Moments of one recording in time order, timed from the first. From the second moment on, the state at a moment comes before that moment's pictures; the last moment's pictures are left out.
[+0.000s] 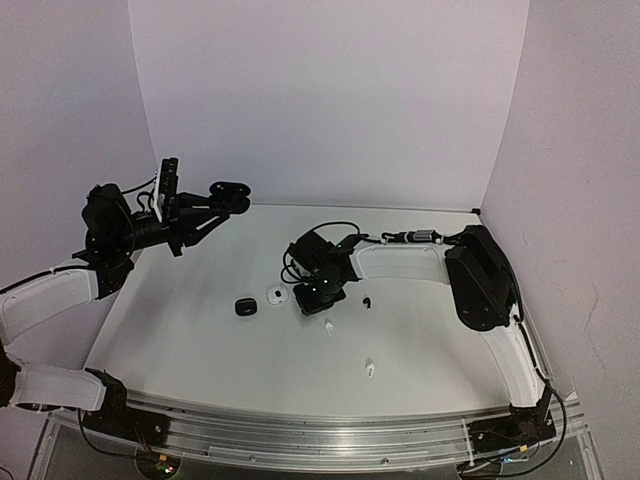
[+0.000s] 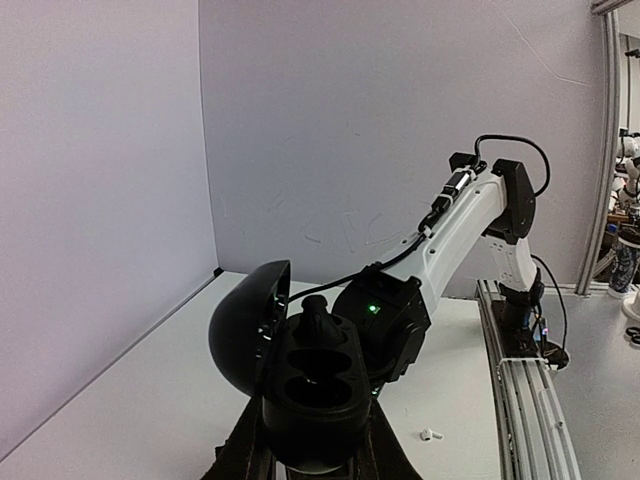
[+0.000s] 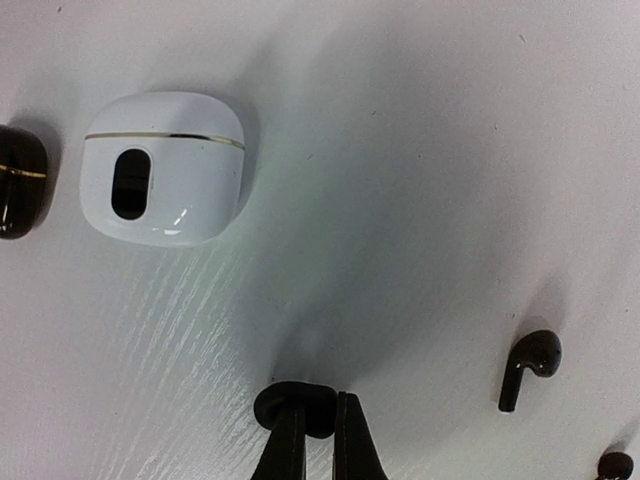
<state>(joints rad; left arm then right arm) -0.35 1.11 0.72 0.62 0.97 -0.12 0.92 2.34 1.85 -0.66 0.07 0.37</state>
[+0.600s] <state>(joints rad) -0.35 1.11 0.72 0.62 0.82 -0.12 0.92 2.30 1.86 -0.68 0.11 0.41</state>
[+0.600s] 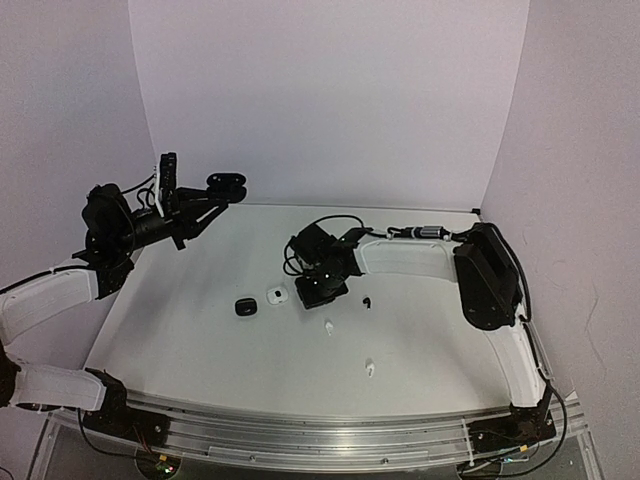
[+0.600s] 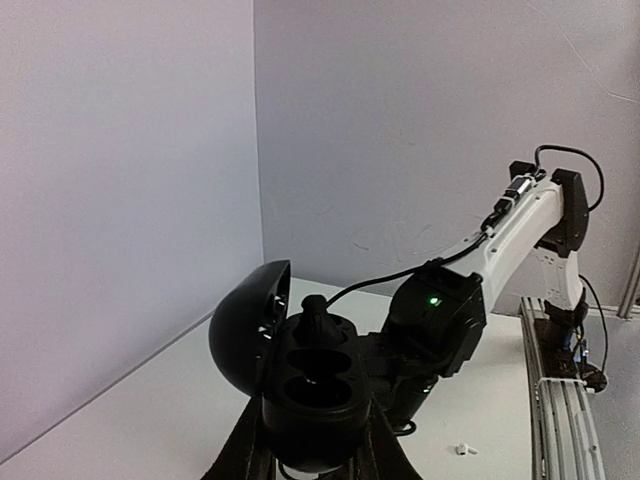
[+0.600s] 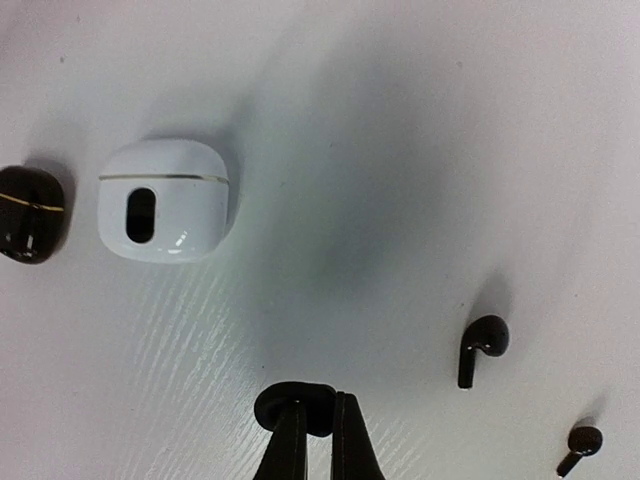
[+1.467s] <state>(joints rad) -0.51 1.14 0.64 0.80 0.46 0.04 1.15 1.87 1.93 -0.04 0.28 0.26</state>
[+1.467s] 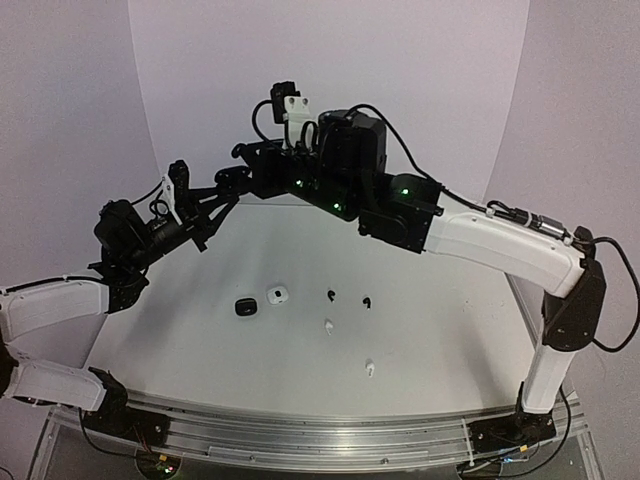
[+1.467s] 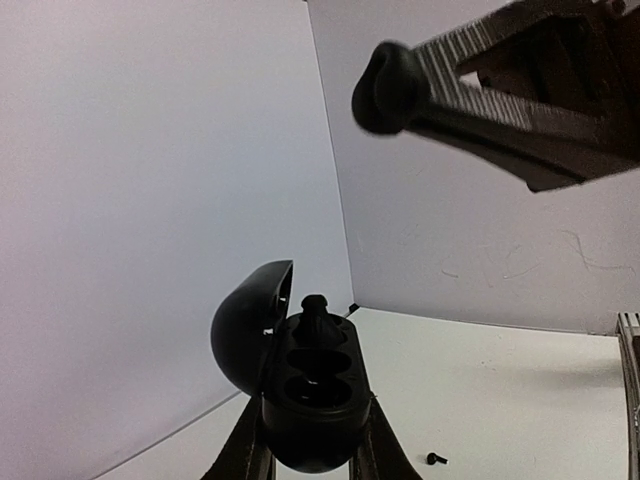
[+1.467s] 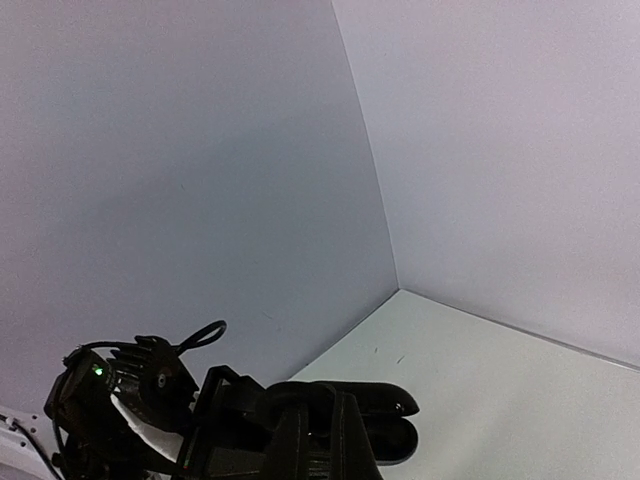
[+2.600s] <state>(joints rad) -0.56 1.17 0.65 0.81 0.35 0.03 1.19 2.02 1.98 -0.01 0.46 0.12</state>
